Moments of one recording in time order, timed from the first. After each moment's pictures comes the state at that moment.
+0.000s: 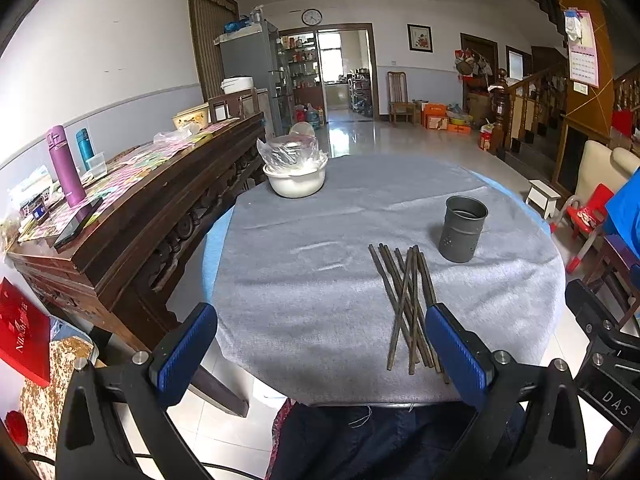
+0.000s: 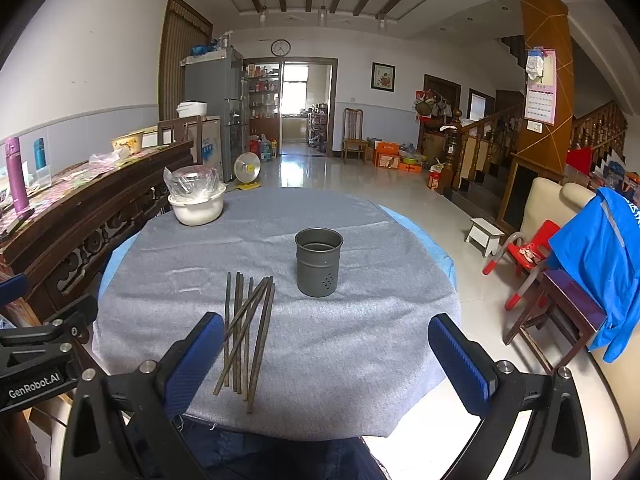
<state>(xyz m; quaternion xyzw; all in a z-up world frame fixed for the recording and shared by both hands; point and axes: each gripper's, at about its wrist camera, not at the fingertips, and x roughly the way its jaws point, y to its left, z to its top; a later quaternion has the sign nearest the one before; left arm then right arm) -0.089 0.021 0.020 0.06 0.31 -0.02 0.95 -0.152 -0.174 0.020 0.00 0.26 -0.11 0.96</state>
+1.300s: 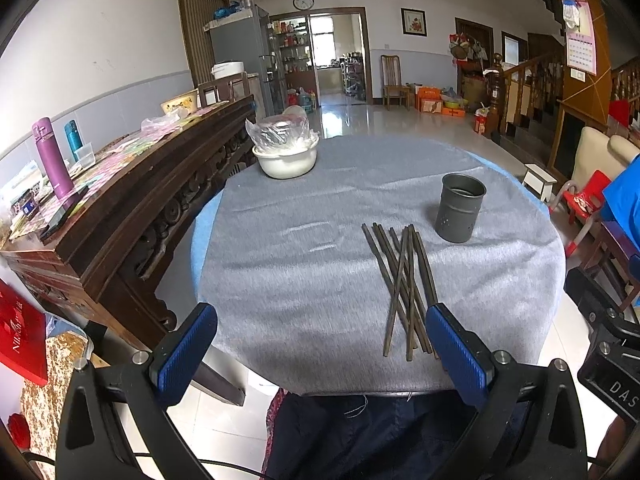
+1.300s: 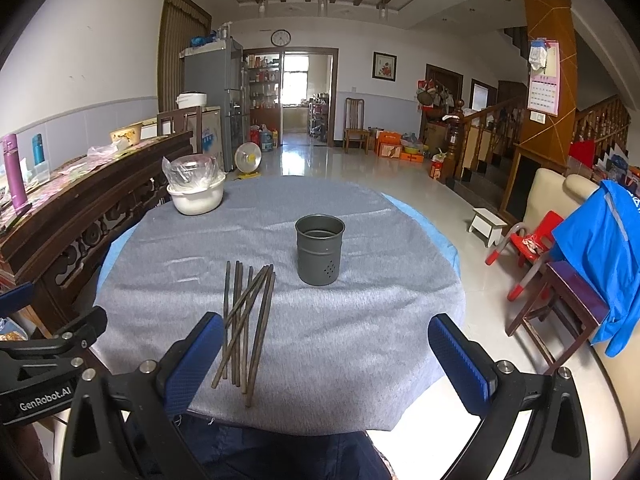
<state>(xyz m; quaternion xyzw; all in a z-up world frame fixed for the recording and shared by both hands) -0.076 0.018 0.003 0.06 0.34 -0.03 0.94 -0.139 -0.176 0.006 0.01 0.31 -0.11 0.94</state>
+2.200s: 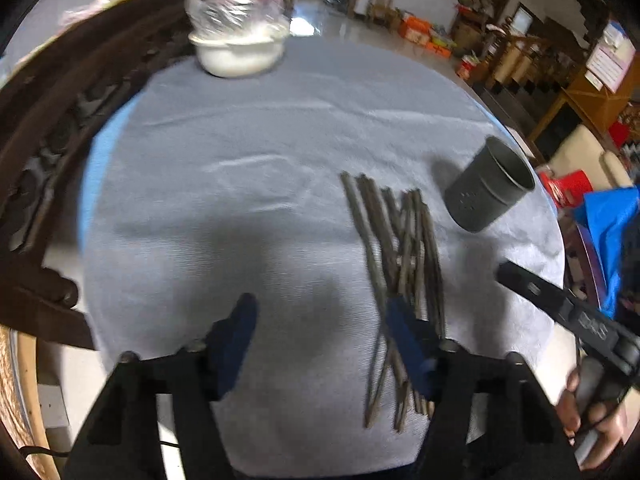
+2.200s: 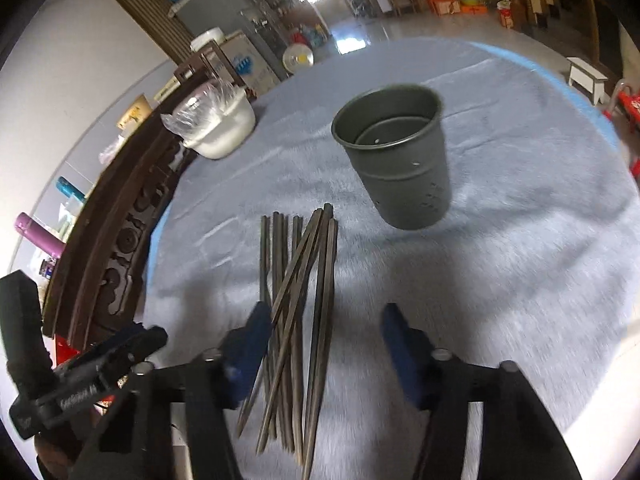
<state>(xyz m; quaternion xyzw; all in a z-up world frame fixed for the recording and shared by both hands) 0.096 0.015 -0.083 -0.03 0.53 -0.12 0.84 0.075 -0.233 -0.106 0.22 0.47 0.08 0.85</state>
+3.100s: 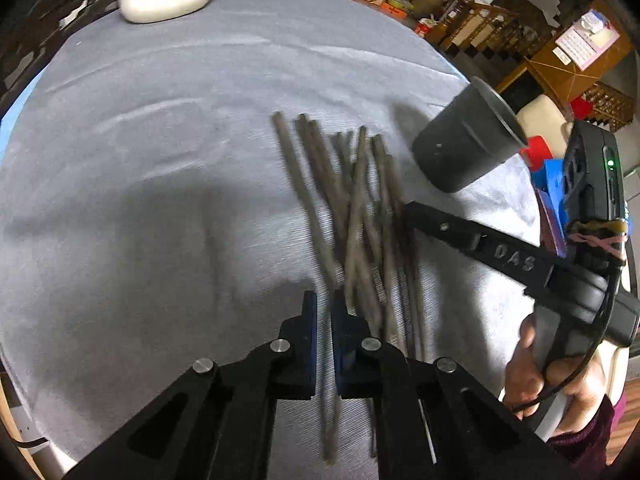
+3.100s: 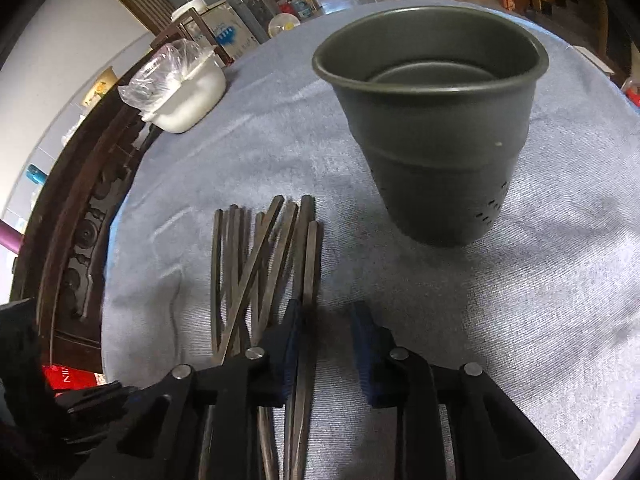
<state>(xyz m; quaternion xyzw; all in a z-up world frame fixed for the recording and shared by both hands) 0.124 -0.004 -0.139 -0.06 0.58 -0.21 0.78 0.133 -0.219 -0.156 0.19 0.51 0.06 0.84</state>
